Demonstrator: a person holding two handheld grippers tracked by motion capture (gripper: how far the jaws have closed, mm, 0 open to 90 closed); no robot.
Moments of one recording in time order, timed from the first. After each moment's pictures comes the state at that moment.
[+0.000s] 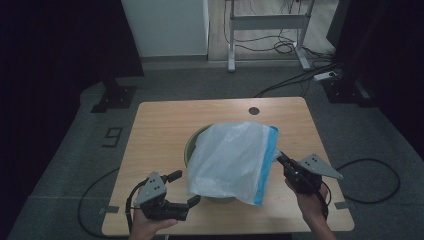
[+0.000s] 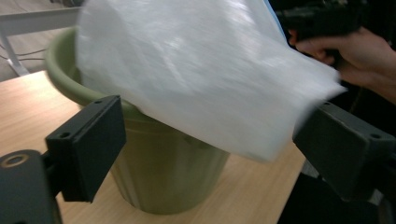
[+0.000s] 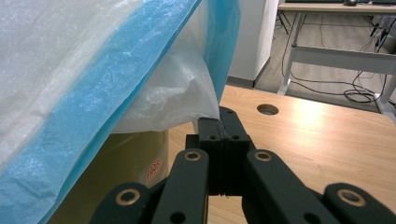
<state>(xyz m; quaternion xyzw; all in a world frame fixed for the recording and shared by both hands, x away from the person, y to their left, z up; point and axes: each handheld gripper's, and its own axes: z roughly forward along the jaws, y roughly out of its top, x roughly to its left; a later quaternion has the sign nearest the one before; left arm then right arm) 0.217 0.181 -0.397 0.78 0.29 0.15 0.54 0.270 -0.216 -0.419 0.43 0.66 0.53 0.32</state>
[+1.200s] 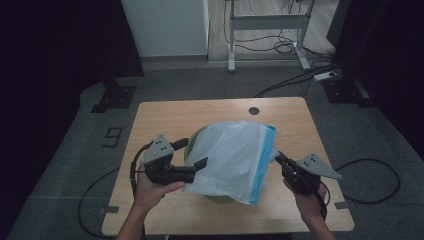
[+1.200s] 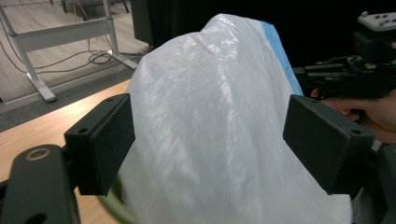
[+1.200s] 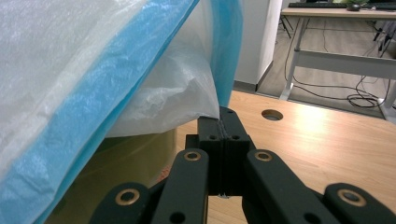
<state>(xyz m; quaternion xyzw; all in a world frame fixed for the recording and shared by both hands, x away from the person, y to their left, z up) 0.275 0.154 -0.323 0.78 0.29 0.17 0.53 0.267 -0.209 -0.413 0.42 0.66 0.53 0.32</state>
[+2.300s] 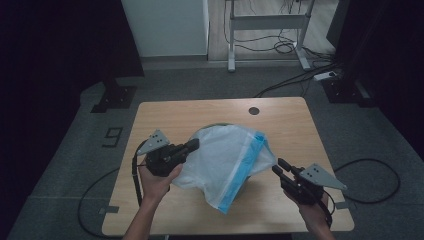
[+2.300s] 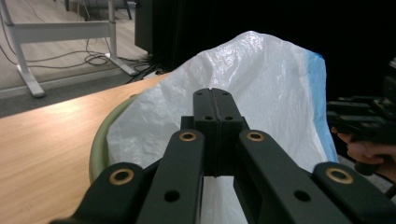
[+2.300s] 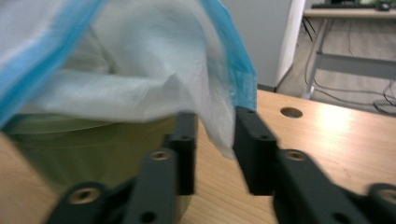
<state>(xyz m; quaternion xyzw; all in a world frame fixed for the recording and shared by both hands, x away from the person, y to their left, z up) 0.296 0.170 -0.345 0.73 0.33 0.14 0.57 0.244 -0.217 -0.423 0.39 0.67 0.56 0.29</state>
